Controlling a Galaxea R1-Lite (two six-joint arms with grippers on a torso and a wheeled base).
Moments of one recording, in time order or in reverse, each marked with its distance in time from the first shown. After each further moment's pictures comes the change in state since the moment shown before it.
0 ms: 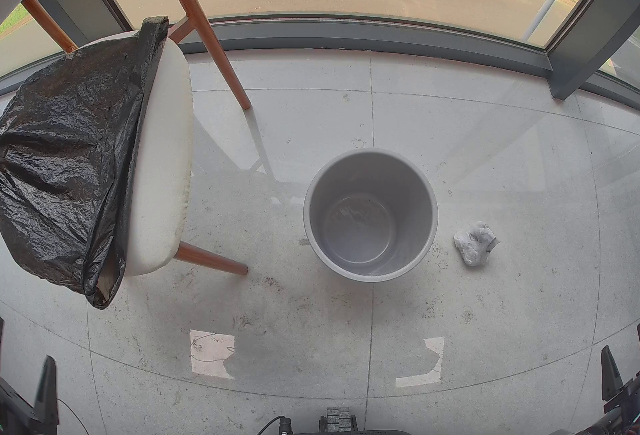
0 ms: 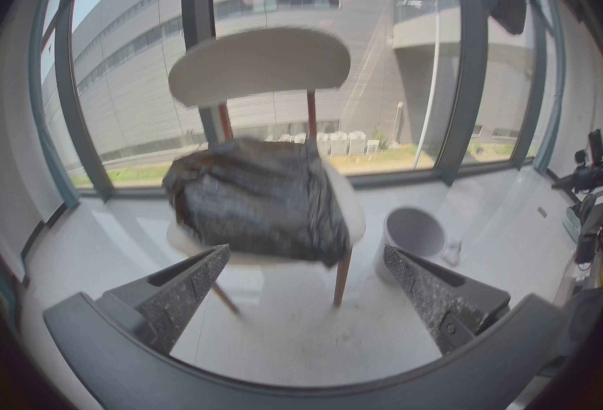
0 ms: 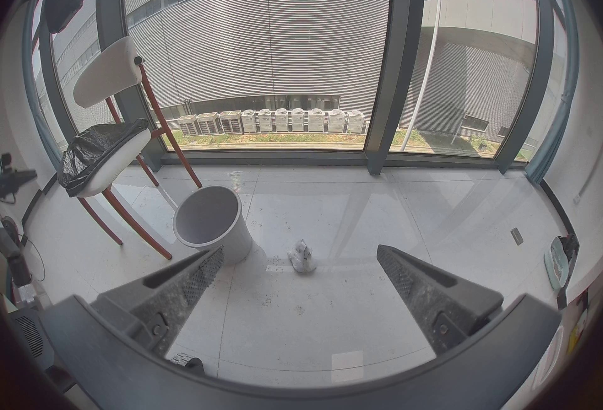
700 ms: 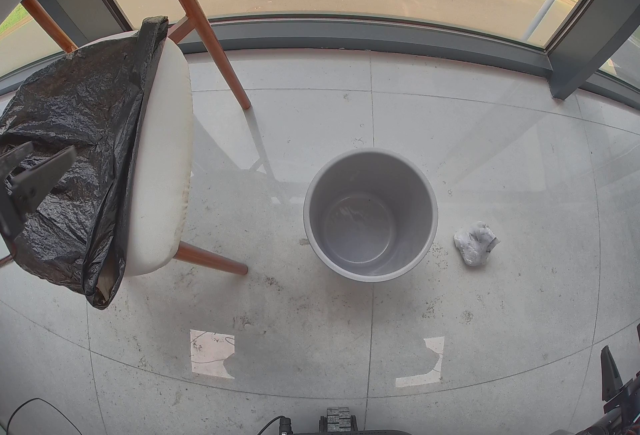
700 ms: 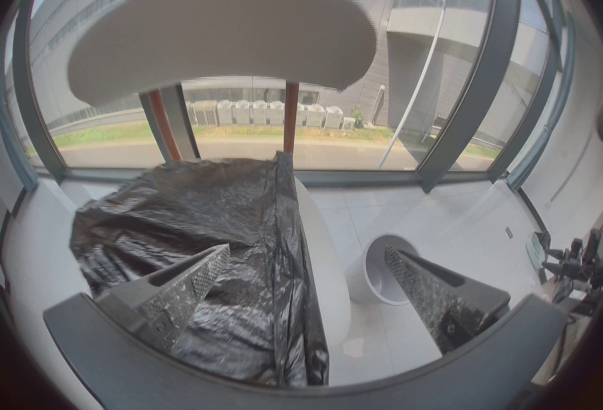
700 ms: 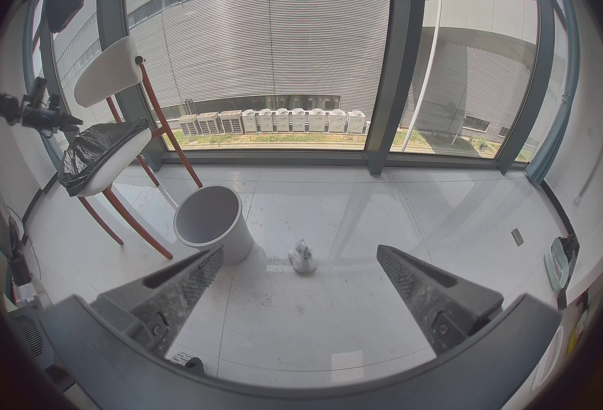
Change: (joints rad) left arm -0.085 0.937 -0.751 0.158 -0.046 -0.104; right arm 0.001 0.000 0.000 0.000 0.001 -0.002
